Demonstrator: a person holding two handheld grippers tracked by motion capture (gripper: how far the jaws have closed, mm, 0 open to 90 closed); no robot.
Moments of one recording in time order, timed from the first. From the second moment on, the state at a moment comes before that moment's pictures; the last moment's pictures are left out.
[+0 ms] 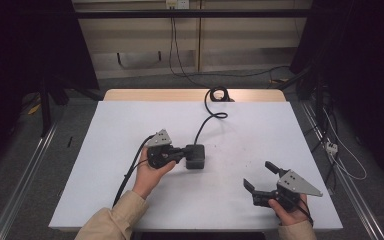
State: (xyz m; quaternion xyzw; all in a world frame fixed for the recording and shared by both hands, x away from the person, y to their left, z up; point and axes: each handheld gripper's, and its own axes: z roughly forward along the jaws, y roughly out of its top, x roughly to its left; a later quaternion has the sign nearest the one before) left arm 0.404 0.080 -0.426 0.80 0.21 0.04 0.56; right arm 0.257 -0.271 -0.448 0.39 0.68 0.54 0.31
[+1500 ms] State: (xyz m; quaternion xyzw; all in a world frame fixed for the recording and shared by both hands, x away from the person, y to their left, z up) left arm 0.407 0.065 -0.432 0.82 0.22 0.05 0.53; right arm 0.257 -0.272 -0.449 0.39 0.68 0.54 0.31
